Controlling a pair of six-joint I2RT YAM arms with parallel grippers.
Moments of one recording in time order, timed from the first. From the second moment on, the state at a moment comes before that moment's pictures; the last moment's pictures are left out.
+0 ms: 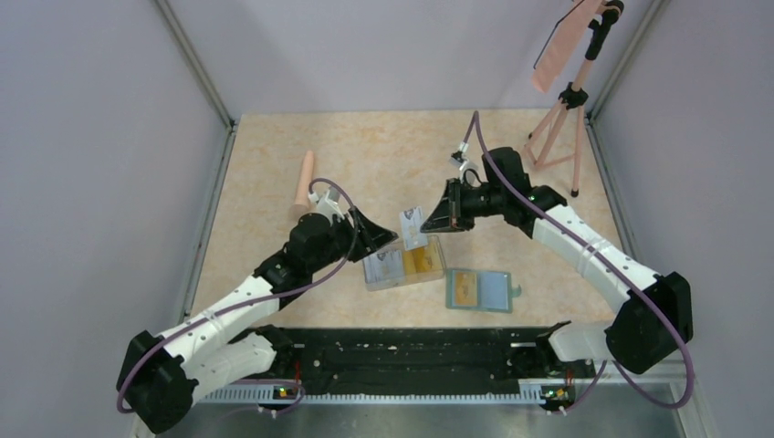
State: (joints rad) left arm -0.67 0.96 0.57 0.06 0.16 -1.04; right arm 0.50 1.32 1.09 -0.45 -0.72 0.68
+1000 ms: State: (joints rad) left arm -0.62 1.12 0.56 0.43 0.41 -1.16; right arm 0.49 1.31 1.04 -0.38 -0.81 0.73
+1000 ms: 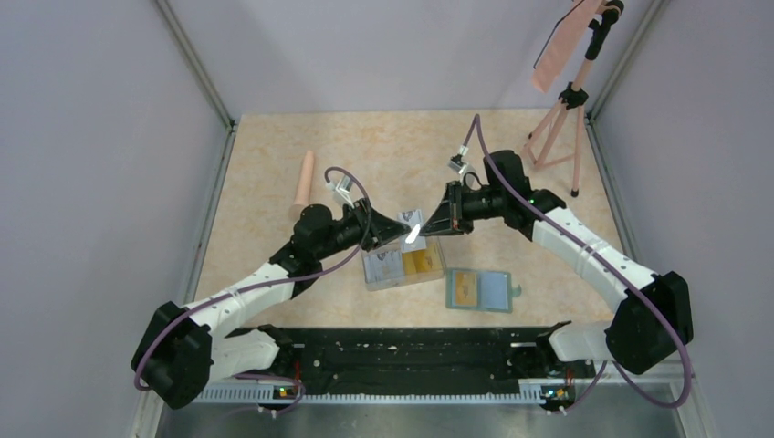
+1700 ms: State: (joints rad) left arm -0.62 1.12 0.68 0.06 0.38 -1.04; right arm 0.43 1.31 1.02 -0.56 -0.62 0.57
